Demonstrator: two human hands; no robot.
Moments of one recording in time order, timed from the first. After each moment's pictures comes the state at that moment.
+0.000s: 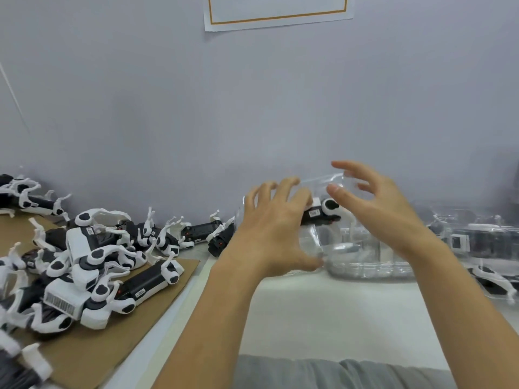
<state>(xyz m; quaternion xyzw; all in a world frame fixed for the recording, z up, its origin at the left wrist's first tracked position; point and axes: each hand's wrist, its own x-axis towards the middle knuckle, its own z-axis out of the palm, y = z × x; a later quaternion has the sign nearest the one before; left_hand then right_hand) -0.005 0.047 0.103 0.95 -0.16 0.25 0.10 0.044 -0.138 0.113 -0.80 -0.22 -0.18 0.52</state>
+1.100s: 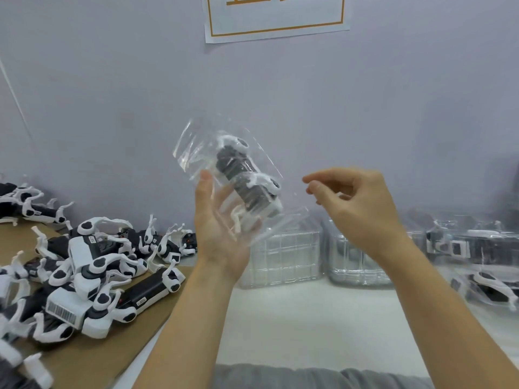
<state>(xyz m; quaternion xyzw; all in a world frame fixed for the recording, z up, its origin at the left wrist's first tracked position) -0.008 0.074 0.105 0.38 0.00 0.21 0.90 0.027 -0.102 0.129 -0.73 -0.29 -0.28 0.56</state>
